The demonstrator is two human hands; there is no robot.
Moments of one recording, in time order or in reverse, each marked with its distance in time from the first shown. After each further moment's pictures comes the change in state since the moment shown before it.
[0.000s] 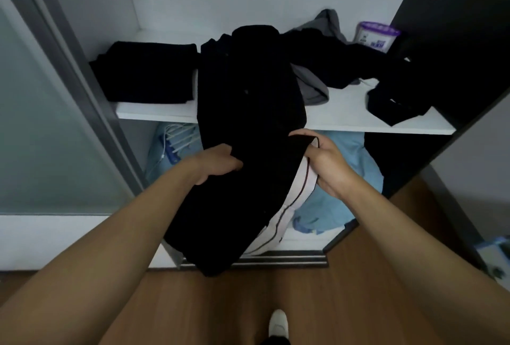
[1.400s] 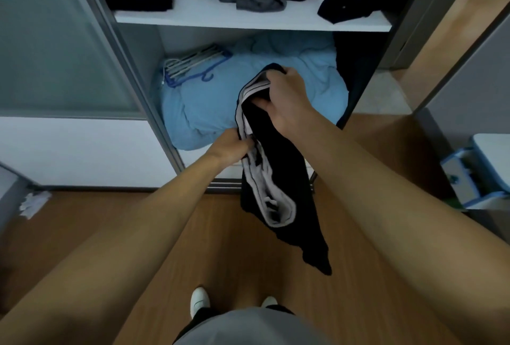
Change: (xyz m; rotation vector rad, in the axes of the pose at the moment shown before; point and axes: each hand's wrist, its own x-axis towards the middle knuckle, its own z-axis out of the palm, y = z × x) left_hand -0.204 -0.012 0.303 -0.178 0.269 0.056; right_hand -0.280 -0.030 -0.001 0.252 0.294 0.208
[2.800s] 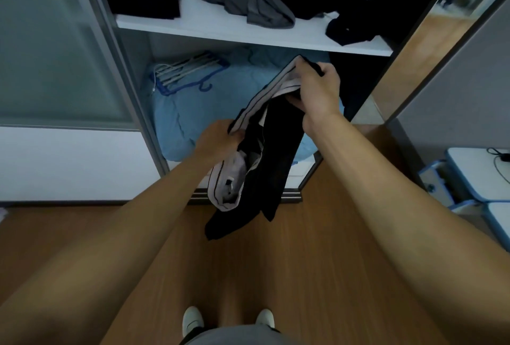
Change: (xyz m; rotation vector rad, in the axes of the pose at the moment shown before) left_hand 0.052 -0.027 -0.100 0.137 0.097 0.260; right_hand 0.031 -0.018 0.057 -0.063 0.259 -0.198
